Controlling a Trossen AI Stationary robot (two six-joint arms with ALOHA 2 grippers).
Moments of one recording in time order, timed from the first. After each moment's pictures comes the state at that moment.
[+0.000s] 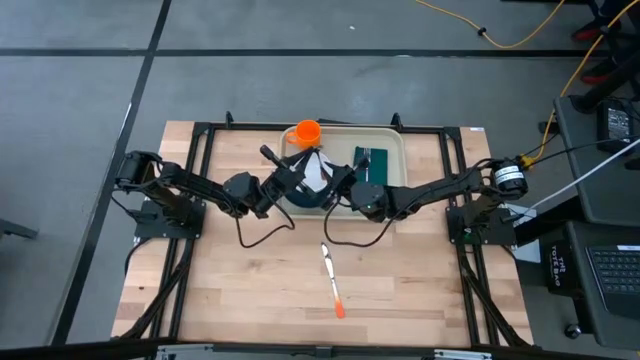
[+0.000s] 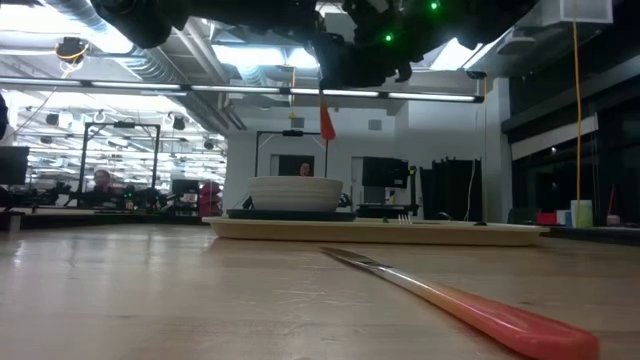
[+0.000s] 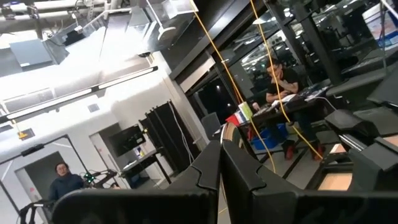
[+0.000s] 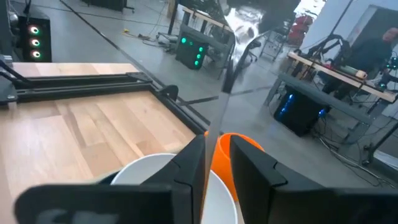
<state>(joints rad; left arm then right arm) -0.07 1.54 0.75 1.26 -0.85 0.85 0.08 1.71 0.99 0.52 0.87 -0.11</state>
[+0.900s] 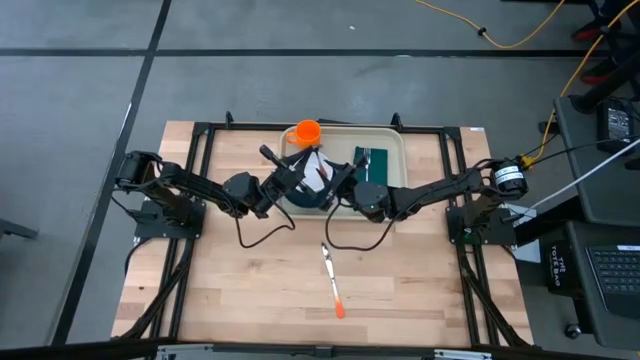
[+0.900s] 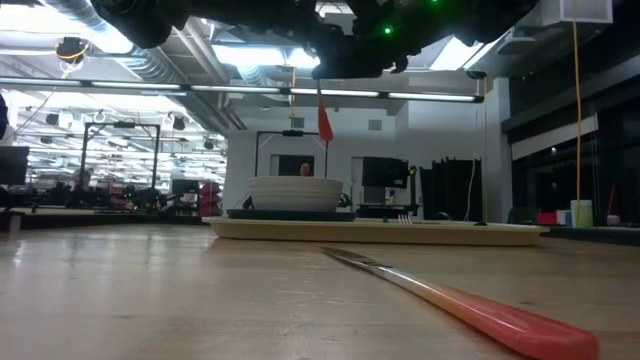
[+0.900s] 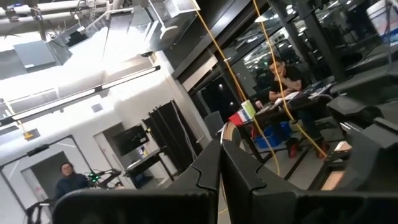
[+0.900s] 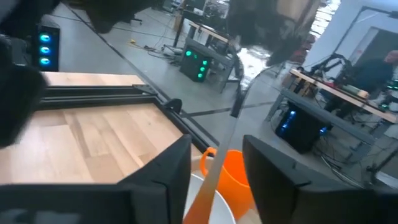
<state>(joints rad) -0.07 1.54 0.75 1.27 -0.86 0.87 0.08 1.71 0.99 0.60 0.85 -0.21</state>
